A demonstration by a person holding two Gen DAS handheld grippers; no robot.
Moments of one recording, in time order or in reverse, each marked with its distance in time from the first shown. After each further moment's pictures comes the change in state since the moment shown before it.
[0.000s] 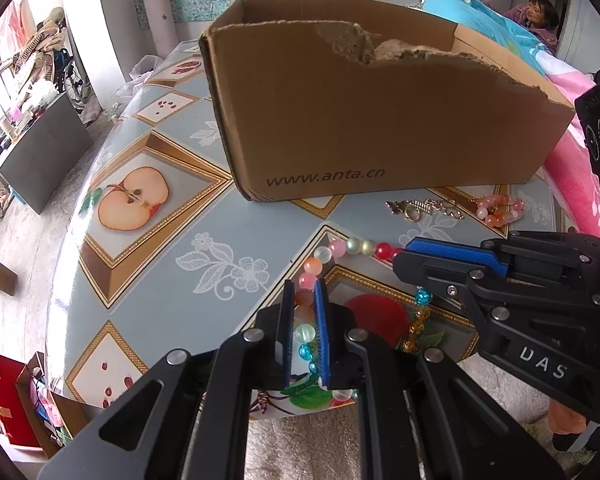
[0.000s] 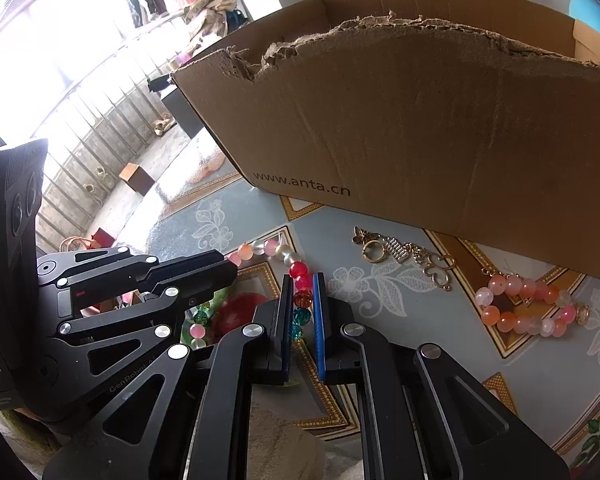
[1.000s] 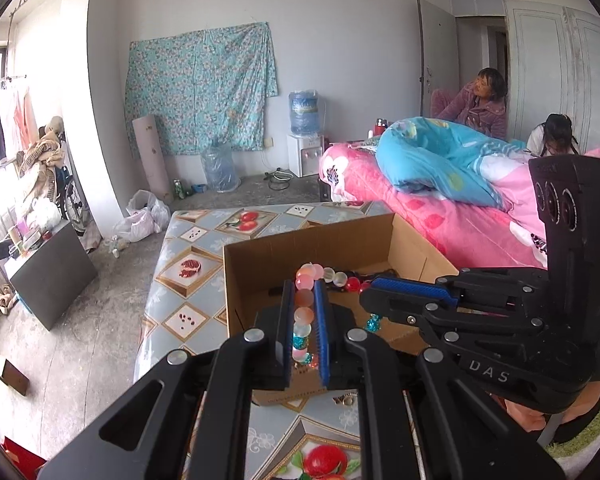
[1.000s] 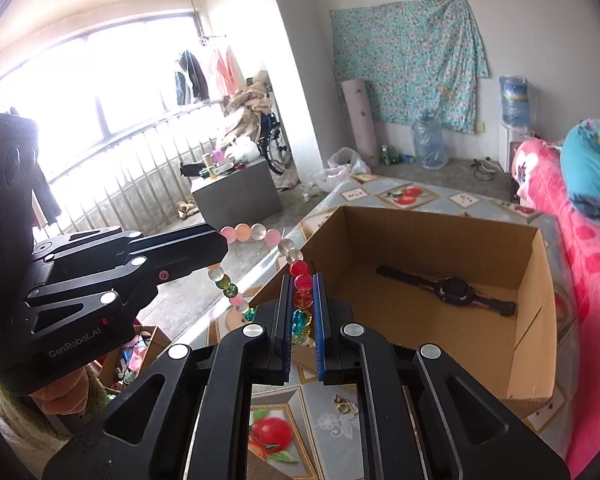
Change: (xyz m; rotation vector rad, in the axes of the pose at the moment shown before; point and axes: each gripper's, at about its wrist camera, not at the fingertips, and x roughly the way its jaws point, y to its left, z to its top) left arm -0.162 -0.030 0.113 0.124 -0.451 -0.028; right arm -0.123 -0.001 0.095 -0.130 -0.384 0.022
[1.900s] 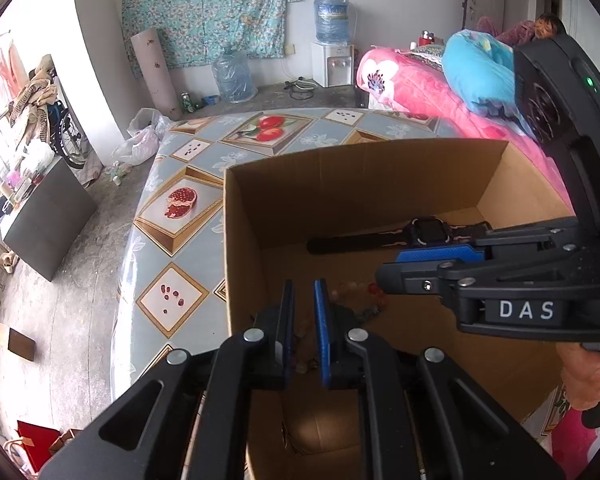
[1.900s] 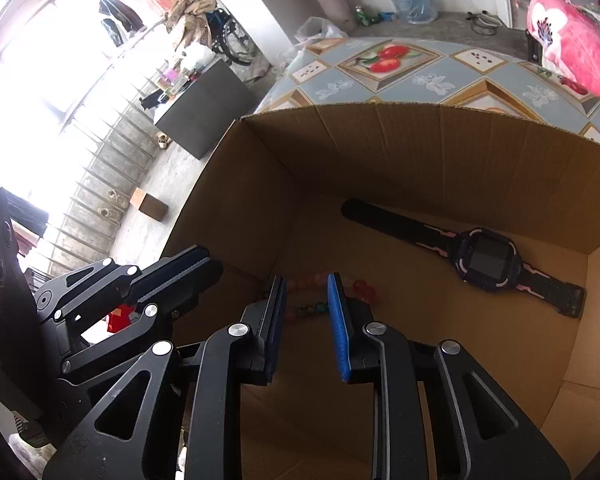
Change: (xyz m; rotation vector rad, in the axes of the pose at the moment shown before) left arm 0.185 0.053 -0.015 -0.061 0.336 0.060; right arm 0.166 -0.086 0.012 0.270 0.471 0.070
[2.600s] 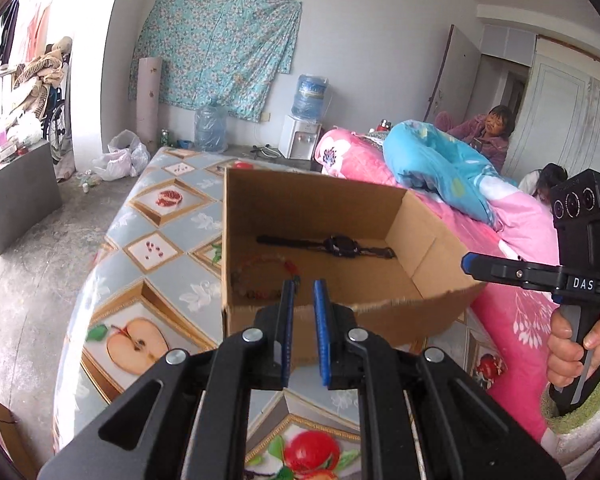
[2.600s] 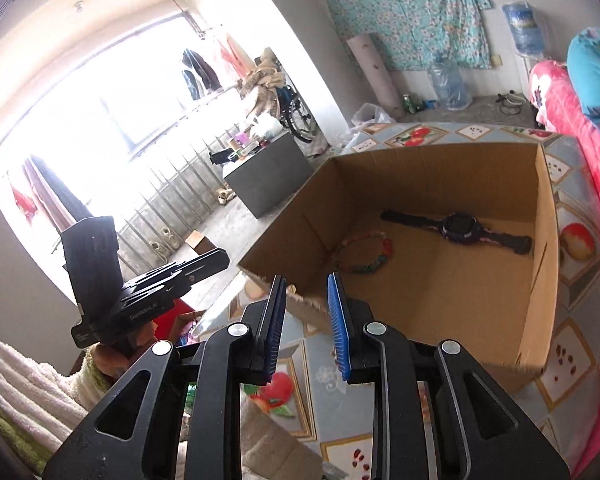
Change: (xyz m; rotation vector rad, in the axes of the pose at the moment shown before) left arm -0.105 0.008 -0.117 -0.154 -0.268 -0.243; right arm -0.118 0.005 -0.135 -0.117 -0.301 0.126
